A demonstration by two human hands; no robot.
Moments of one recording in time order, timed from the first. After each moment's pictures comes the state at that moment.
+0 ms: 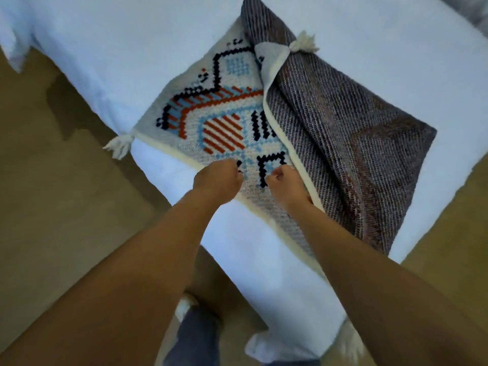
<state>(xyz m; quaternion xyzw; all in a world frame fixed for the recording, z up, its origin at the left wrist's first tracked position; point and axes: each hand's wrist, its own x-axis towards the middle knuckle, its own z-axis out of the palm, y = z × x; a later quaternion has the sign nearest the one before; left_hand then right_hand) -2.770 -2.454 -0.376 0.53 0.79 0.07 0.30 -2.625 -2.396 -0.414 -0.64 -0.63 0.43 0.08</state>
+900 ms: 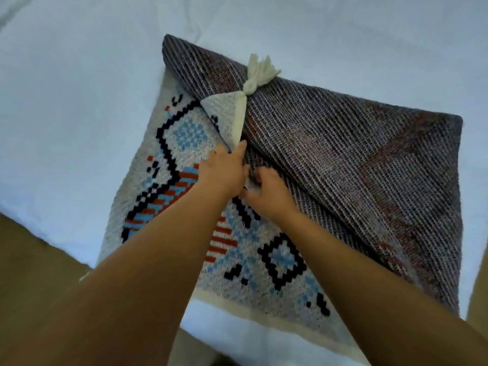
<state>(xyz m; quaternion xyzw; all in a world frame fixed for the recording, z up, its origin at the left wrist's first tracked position) -2.806 -2.183 -0.422 0.68 0.69 -0.13 0.22 -2.689 -2.213 -0.462 -0.64 -0.64 0.41 0.09</state>
